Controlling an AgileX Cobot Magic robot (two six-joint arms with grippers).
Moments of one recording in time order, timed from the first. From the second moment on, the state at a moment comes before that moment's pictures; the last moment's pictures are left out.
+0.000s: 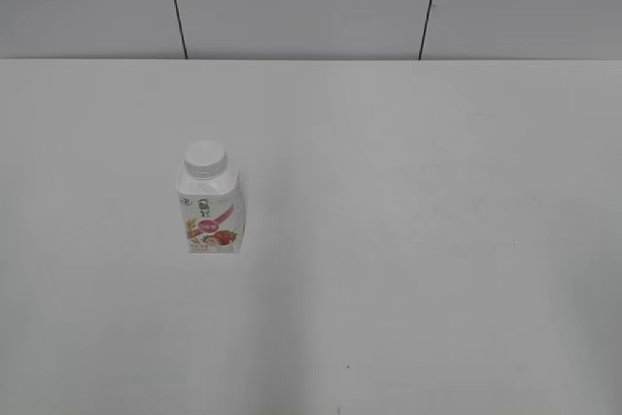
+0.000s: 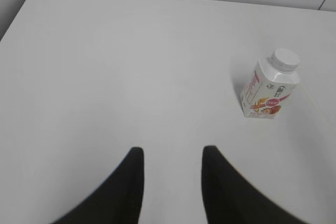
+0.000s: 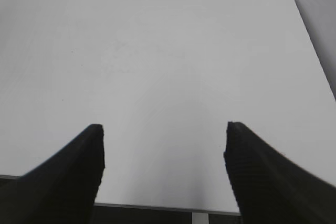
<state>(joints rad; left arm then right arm) -0.08 -0.01 -0.52 0.09 1.06 -0.18 0.00 -0.01 -0.52 0.09 1.10 -0.22</state>
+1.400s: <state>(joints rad) -0.08 0.02 -0.55 0.11 1.00 -0.16 0.00 -0.01 -0.52 0.09 1.10 -0.22</state>
